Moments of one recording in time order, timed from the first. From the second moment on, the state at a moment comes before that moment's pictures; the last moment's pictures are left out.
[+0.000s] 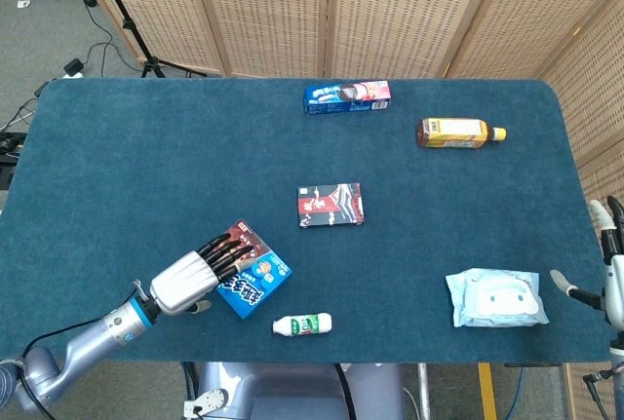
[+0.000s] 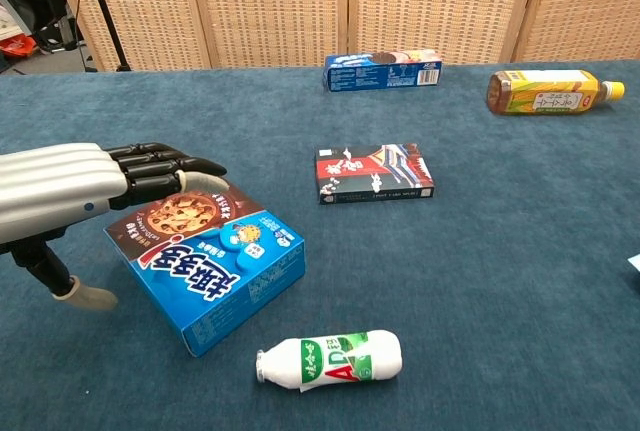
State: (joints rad) left arm -0.66 -1.38 0.17 -1.44 1.79 1.18 0.05; right arm 0.07 -1.09 0.18 -1.60 -1.43 1.57 0.11
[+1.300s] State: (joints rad) left arm -0.77 -1.60 0.02 -1.41 1.73 1.02 0.16; right arm 0.07 -1.09 0.18 -1.59 -1.42 1.55 0.12
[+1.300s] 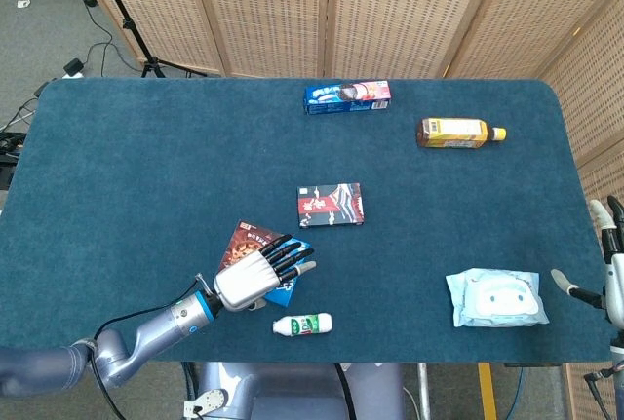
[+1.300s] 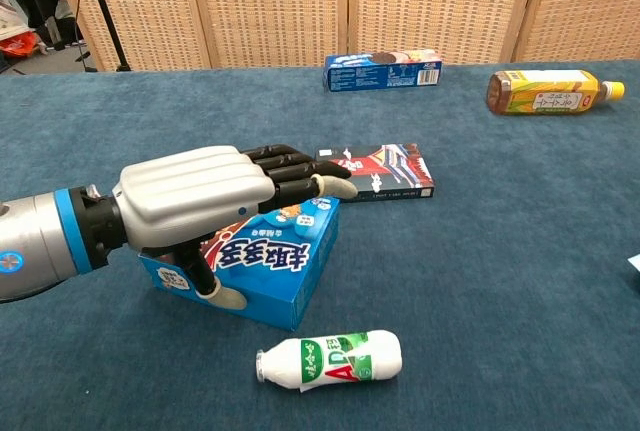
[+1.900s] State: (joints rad) left arm -0.82 -1.65 -0.03 -1.40 1.68 1.00 0.15; right arm 0.07 -1.09 0.19 -1.58 -1.41 1.55 0.13
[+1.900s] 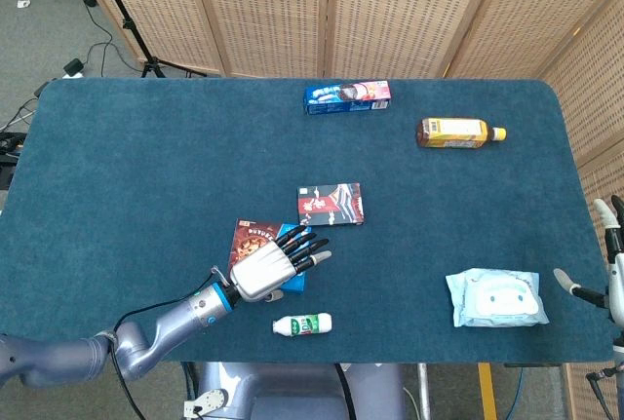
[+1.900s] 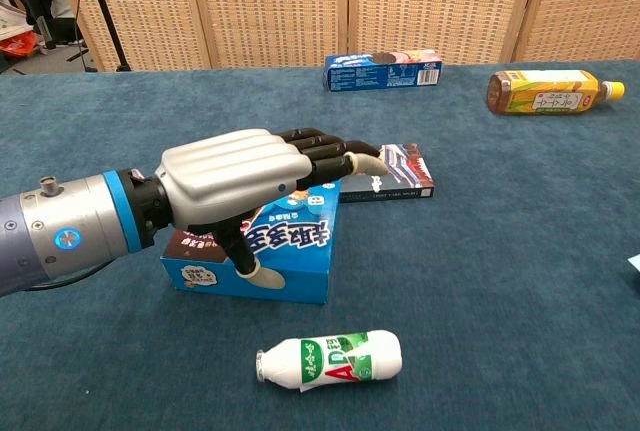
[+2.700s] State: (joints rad) left arm -0.72 -1.33 0.02 -1.26 1.68 1.13 -0.03; right arm 0.08 -1.10 0.18 -1.59 -1.42 1.55 0.10
